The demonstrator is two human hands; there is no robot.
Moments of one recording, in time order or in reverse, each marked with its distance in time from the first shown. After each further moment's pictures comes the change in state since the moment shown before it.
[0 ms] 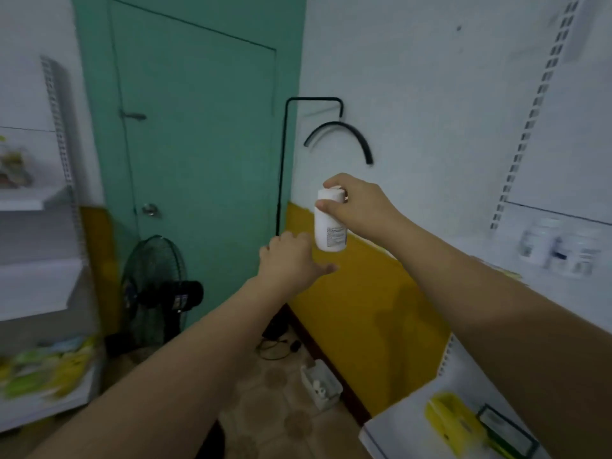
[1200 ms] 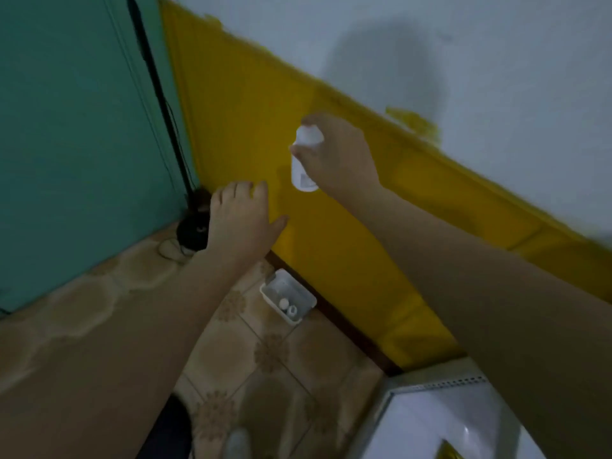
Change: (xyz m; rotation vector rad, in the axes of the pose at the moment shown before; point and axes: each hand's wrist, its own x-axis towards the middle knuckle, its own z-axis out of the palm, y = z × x) left_hand 0.515 -0.177 0.400 0.128 -0.188 0.258; right_hand 0.392 0.465 0.290 -0.306 0.076 0.359
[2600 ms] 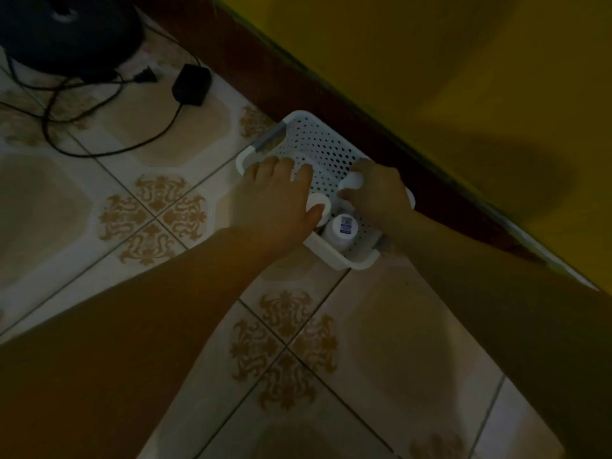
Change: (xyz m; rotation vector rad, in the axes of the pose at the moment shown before) left_hand 0.053 -0.121 0.818 0.007 -0.259 0.244; right_hand -0.140 0.547 0.730 -0.099 -0.449 0.505
